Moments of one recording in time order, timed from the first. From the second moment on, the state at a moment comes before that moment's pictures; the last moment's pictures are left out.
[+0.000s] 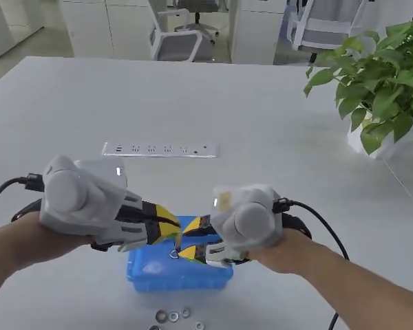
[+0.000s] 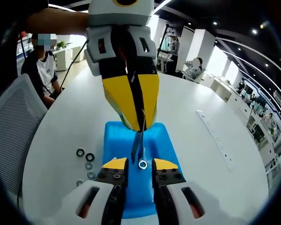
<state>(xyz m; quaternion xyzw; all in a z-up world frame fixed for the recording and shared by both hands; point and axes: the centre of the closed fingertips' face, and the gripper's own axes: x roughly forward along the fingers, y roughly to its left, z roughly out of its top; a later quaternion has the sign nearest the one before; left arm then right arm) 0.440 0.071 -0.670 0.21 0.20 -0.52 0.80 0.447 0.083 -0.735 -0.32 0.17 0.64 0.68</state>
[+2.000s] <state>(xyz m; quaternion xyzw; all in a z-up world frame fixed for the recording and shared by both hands) 0.361 0.086 -0.657 0.20 0.21 -0.53 0.80 0.381 -0.004 -0.713 -0.20 0.27 0.53 0.78</state>
